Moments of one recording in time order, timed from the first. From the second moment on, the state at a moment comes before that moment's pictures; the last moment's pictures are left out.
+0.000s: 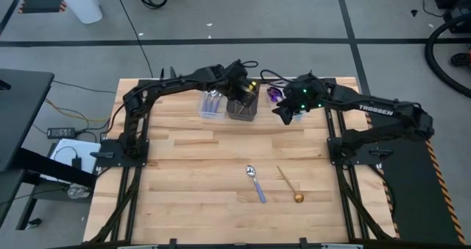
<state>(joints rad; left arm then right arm) 0.41 2.02 1.76 -0.68 0.10 -0.53 -0.43 1.09 0.88 -0.50 -0.13 0.33</state>
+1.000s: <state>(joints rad) -0.12 1.99 1.76 -0.75 0.01 -1.24 -0.44 1.04 0.88 -0.59 -0.18 0.29</state>
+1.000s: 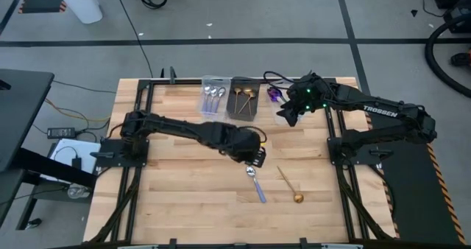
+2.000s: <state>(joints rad) -0.39 2.22 1.76 -0.28 -0.59 -1.82 -0.31 1.04 0.88 -0.71 -0.38 0.37</state>
